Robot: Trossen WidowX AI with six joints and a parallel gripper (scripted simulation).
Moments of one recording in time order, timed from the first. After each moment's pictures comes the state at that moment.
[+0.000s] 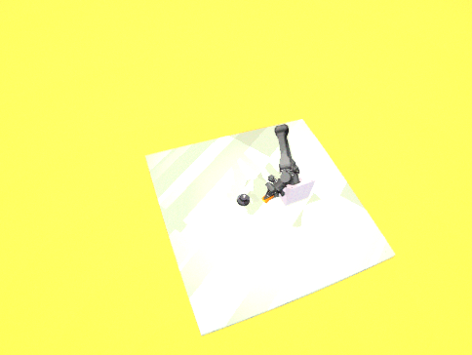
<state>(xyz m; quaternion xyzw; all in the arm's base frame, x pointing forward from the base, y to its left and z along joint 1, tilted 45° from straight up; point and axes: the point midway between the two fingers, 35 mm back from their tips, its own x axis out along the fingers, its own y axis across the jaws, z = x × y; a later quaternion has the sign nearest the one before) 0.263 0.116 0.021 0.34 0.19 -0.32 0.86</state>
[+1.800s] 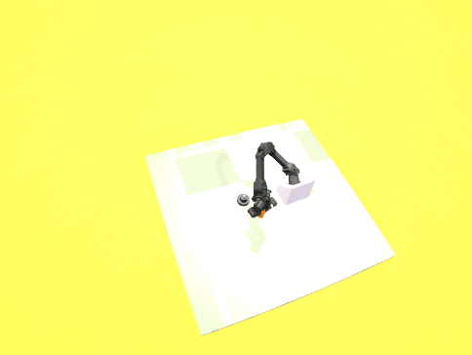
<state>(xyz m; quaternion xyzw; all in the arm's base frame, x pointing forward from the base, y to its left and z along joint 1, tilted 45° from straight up) 0.293 0.020 -0.085 0.25 0.31 -0.65 0.65</state>
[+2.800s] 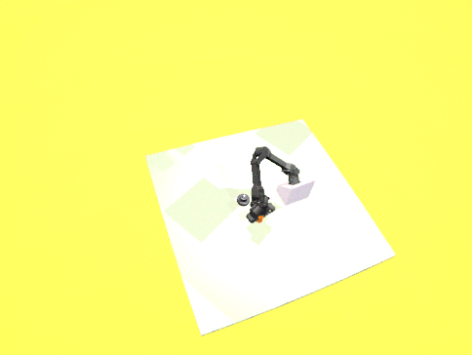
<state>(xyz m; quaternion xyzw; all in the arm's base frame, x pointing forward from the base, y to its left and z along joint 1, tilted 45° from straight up) 0.291 -0.022 -0.127 0.24 0.31 -0.66 0.64</state>
